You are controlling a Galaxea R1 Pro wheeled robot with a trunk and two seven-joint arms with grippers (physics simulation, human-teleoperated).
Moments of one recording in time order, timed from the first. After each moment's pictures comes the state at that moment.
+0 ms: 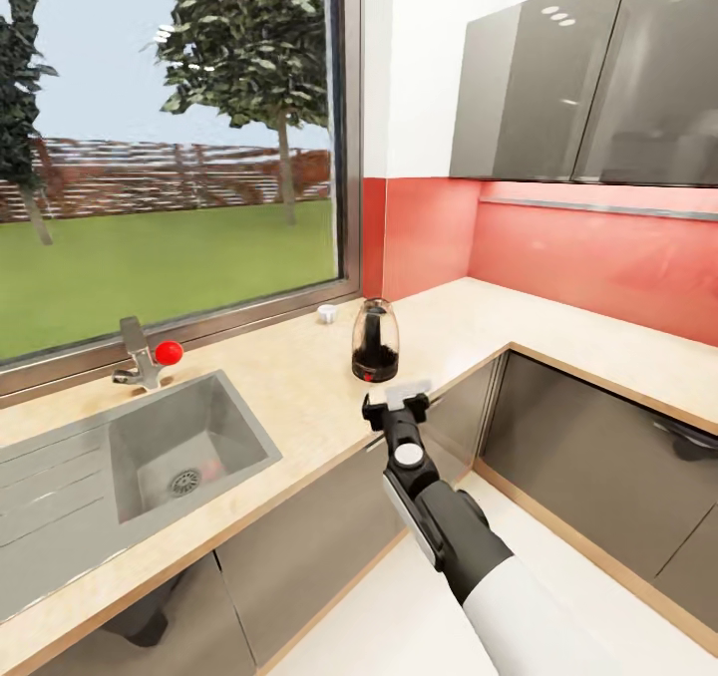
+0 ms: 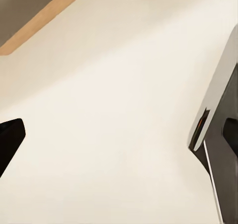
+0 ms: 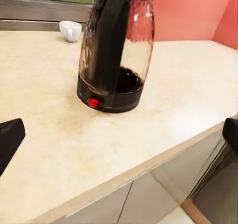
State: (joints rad) left arm 0.04 0.04 0.04 -0.06 0.15 -0.19 0.40; right arm -0.68 0.17 0.46 -1.03 0.00 0.26 -0.42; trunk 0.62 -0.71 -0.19
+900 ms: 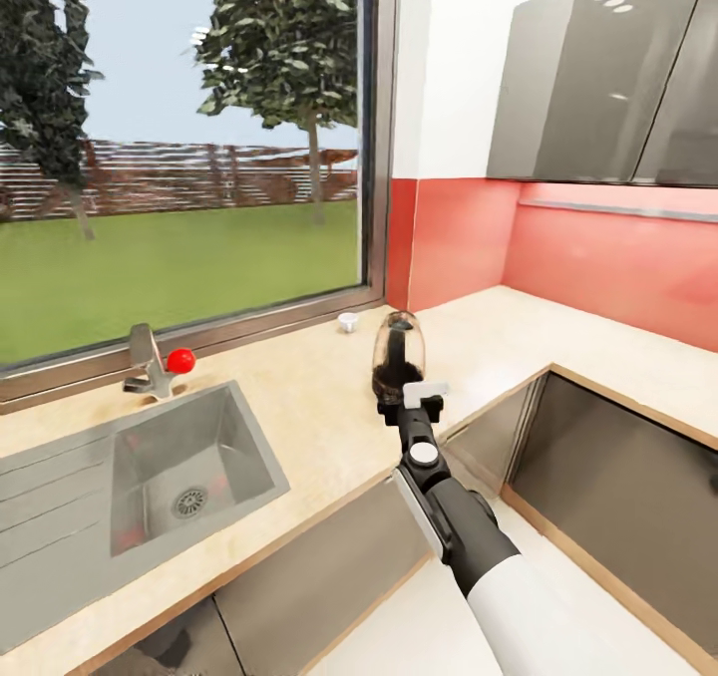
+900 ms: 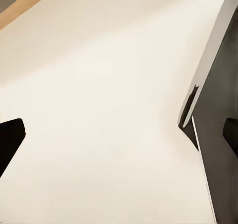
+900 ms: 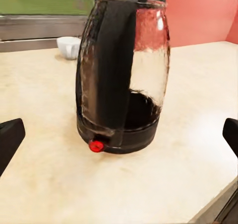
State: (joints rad) left arm 0.04 0.01 0.05 -0.01 0.15 -0.19 0.40; right arm -0.68 0.17 0.36 -0.99 -0.02 0.17 -0.42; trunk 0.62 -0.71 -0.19
